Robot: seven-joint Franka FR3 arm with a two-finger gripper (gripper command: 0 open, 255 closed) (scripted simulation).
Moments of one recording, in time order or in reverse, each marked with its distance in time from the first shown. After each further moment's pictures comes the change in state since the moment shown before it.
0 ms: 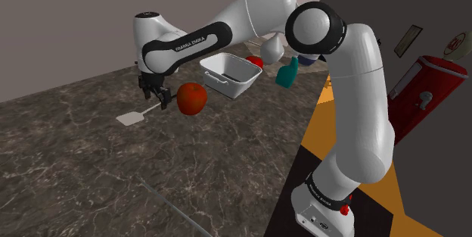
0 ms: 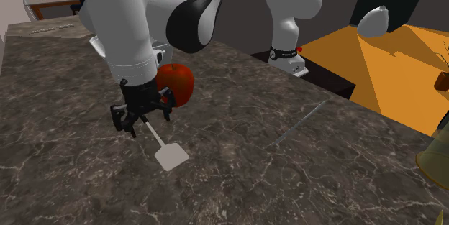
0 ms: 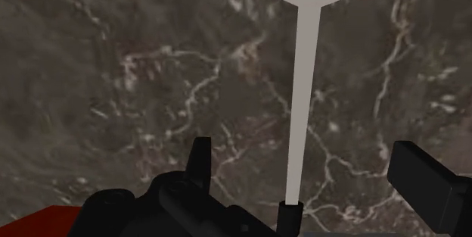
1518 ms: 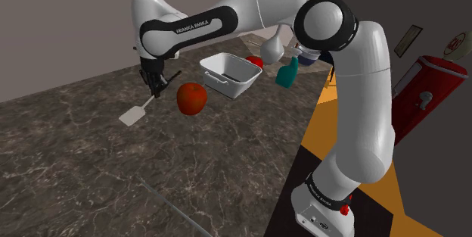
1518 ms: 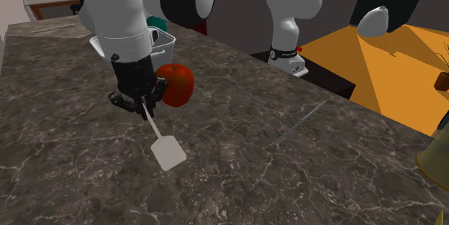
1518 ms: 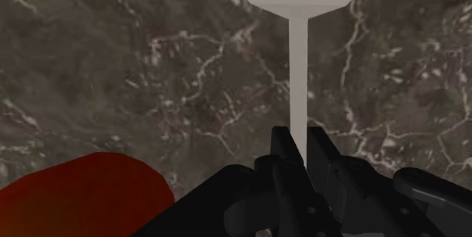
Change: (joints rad) arm -0.010 -0.066 0.022 0.031 0.032 -0.092 -0.023
